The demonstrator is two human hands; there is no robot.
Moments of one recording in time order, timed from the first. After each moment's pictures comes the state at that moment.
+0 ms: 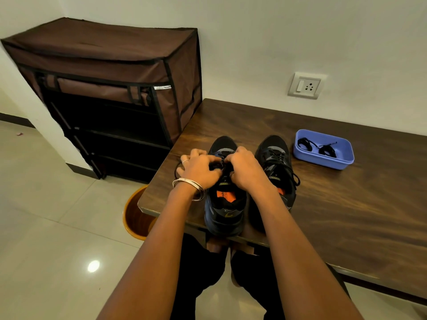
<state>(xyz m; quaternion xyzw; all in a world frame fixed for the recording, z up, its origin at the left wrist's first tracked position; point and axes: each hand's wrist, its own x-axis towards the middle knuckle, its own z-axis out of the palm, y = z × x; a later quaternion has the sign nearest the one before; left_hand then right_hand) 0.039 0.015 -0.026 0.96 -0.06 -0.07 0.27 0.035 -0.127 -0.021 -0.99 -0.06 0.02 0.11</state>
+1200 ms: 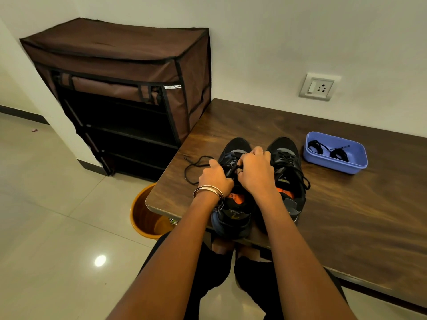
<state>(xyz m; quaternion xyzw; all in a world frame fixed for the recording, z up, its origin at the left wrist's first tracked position) 0.039 -0.013 -0.057 0.94 0.04 -0.10 0.32 0.031 -0.123 -0.031 -0.99 0.05 -0.03 0.16</state>
